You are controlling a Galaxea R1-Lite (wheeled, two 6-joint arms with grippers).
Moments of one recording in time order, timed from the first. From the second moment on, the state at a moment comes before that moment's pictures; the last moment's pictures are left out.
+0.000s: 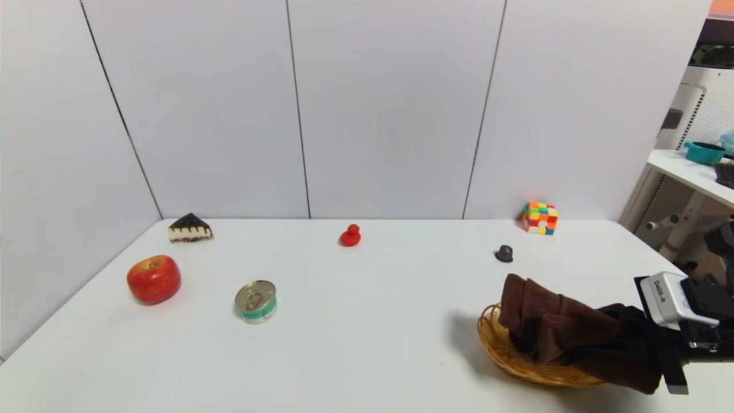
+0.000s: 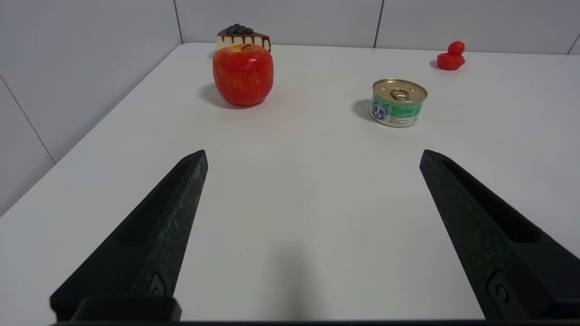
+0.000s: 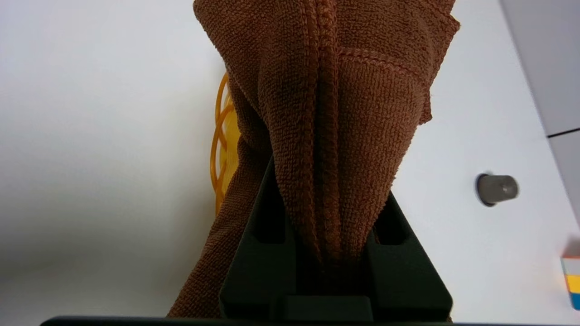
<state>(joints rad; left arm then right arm) -0.02 0.00 0.00 -0.03 0.03 -0.05 -0.11 1.48 -0.65 0.16 0.87 -1.38</state>
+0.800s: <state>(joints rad) -0.02 0.00 0.00 -0.03 0.03 -0.05 -0.08 1.54 -0.74 0.18 0.87 -1.40</state>
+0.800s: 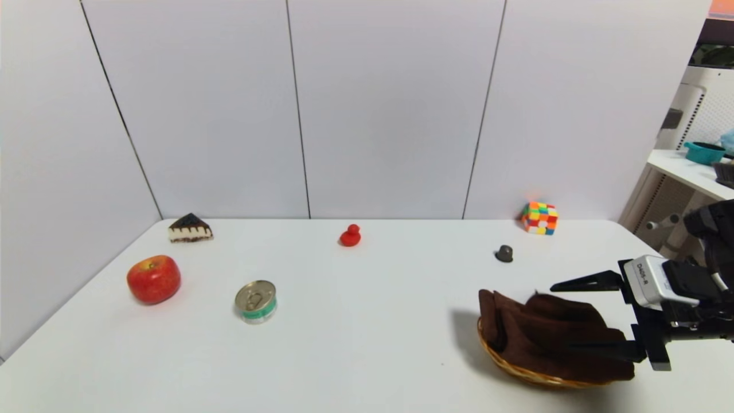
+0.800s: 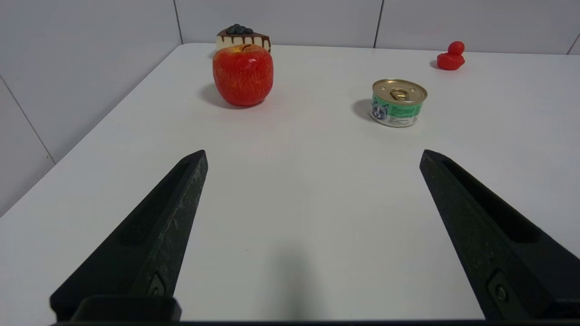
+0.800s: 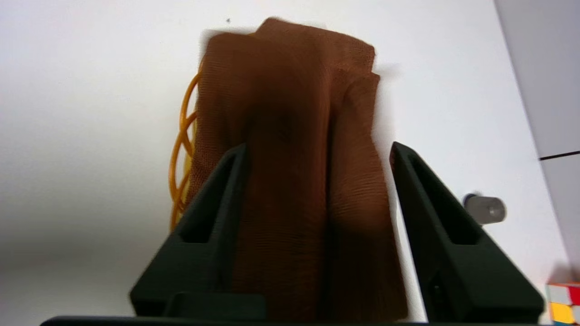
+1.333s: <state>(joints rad) -0.02 0.00 0.00 -0.03 0.03 -0.05 -0.04 1.39 -0.94 0.17 0.88 -1.02</state>
